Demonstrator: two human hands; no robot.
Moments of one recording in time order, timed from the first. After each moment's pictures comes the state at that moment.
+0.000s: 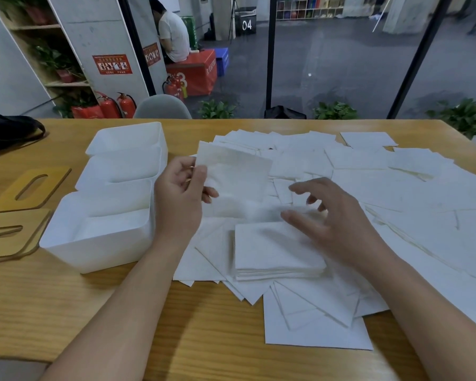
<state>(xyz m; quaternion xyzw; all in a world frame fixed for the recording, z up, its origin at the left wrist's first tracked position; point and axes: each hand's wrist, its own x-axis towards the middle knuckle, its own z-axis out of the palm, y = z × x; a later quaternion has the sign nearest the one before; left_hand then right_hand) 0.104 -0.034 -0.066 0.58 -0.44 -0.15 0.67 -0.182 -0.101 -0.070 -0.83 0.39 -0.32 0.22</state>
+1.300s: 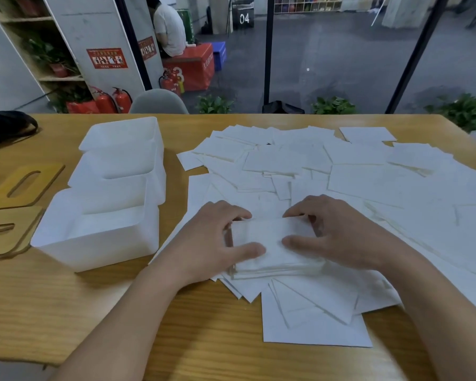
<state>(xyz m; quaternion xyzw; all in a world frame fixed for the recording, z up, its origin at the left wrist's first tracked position) 0.078 0.009 -0.082 0.67 -0.67 -0.20 0.25 -0.198 -0.103 -0.061 -0.88 0.37 -0.13 0.26</state>
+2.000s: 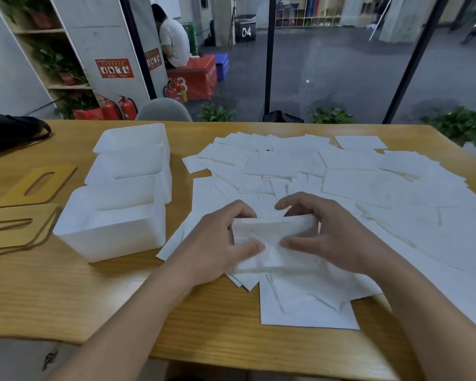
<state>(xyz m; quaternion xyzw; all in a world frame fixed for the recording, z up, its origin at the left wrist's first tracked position) 0.057 0.030 -0.069 0.63 -0.65 -0.26 0.34 -0.199 -0.074 -0.051 -0.84 0.34 -0.22 0.37</state>
